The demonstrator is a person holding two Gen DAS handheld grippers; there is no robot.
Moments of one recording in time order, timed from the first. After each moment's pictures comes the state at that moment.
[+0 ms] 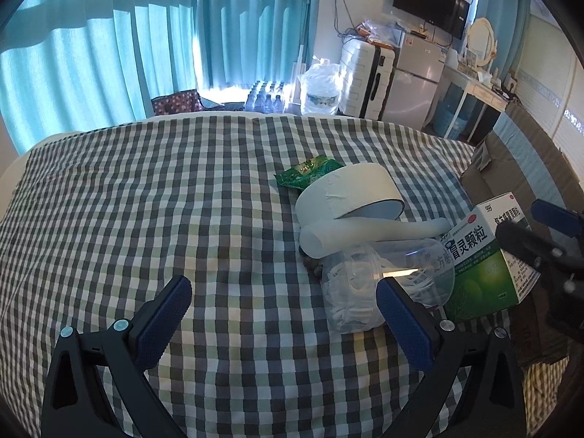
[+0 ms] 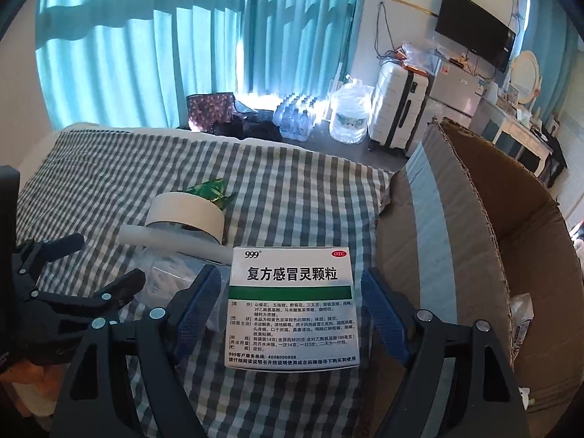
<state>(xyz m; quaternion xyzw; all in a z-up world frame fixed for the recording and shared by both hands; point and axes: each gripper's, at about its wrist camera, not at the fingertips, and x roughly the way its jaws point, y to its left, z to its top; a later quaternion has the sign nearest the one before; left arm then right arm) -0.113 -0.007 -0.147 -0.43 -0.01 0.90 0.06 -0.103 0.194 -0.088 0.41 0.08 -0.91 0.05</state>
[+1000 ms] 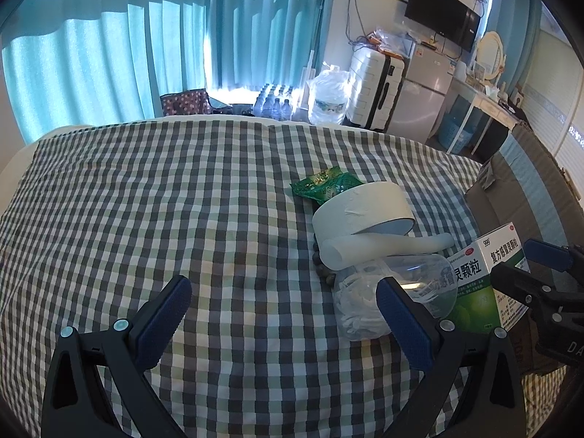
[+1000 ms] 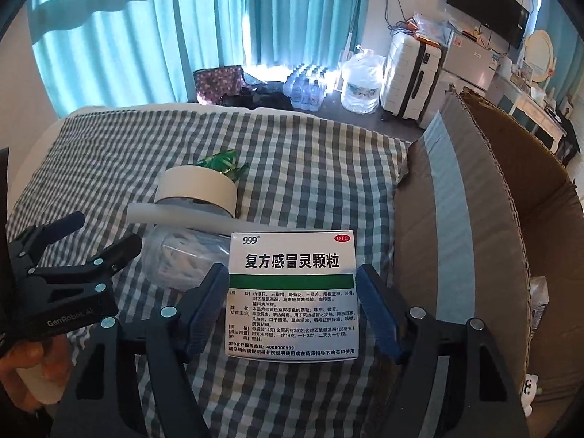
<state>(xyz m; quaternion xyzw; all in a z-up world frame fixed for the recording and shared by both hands) -0.104 -0.032 -0.135 -0.43 -0.03 0.90 0.04 -0.113 0.196 -0.093 0.47 0.06 -0.88 0.06</state>
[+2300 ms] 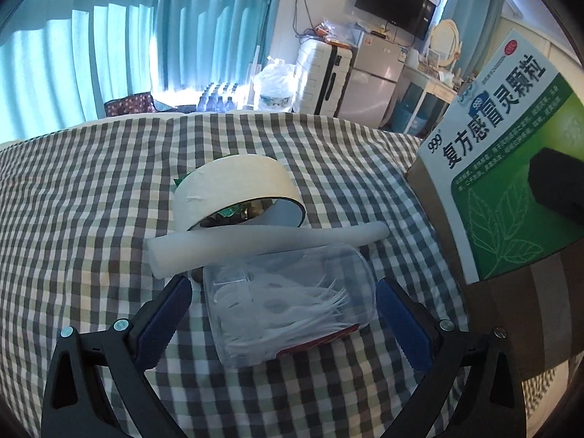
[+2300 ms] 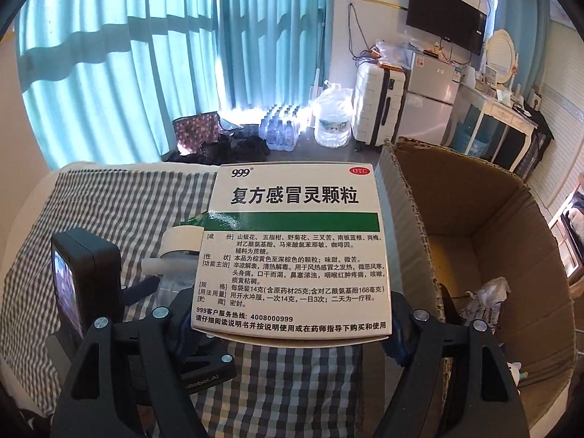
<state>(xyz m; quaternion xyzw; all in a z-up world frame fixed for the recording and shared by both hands) -0.123 0.055 -0.161 -0.42 -0.04 0.90 0.13 -0.094 0.209 -0.049 0.39 0.02 -0.92 0.02</state>
